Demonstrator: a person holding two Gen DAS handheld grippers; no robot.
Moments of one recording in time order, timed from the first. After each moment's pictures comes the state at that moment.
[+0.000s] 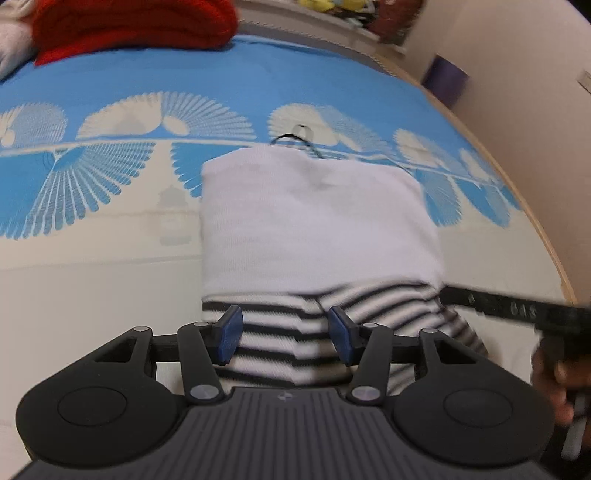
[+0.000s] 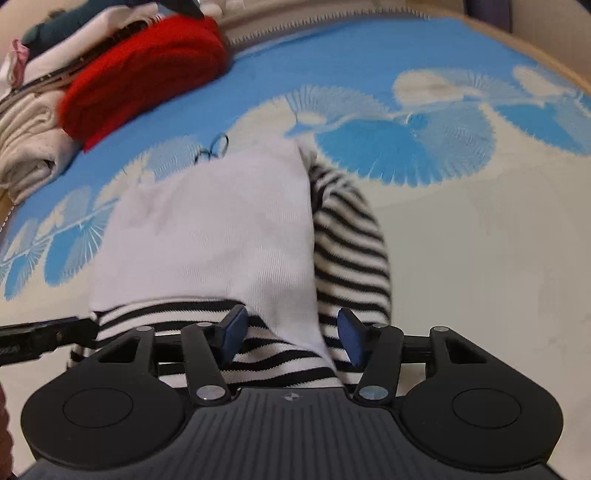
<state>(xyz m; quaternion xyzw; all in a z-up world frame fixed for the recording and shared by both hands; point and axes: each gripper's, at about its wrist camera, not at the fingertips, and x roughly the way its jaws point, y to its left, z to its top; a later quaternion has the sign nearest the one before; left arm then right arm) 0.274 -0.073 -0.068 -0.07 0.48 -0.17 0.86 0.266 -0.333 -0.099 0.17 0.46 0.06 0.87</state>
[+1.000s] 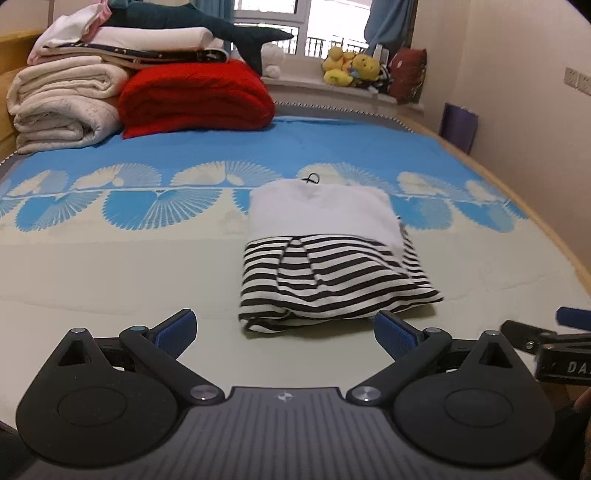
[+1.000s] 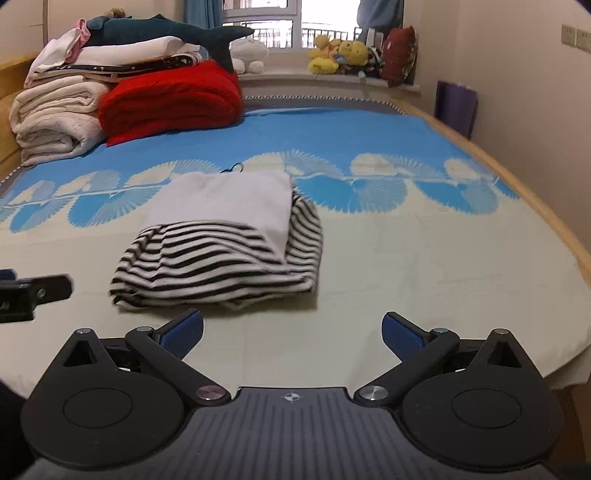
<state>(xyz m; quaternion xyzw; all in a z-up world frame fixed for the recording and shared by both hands) 0.042 -0.104 0.014 -0.03 0.36 -0.05 0.93 0.029 -0.313 -0.009 0.05 0.37 0.01 0.93</state>
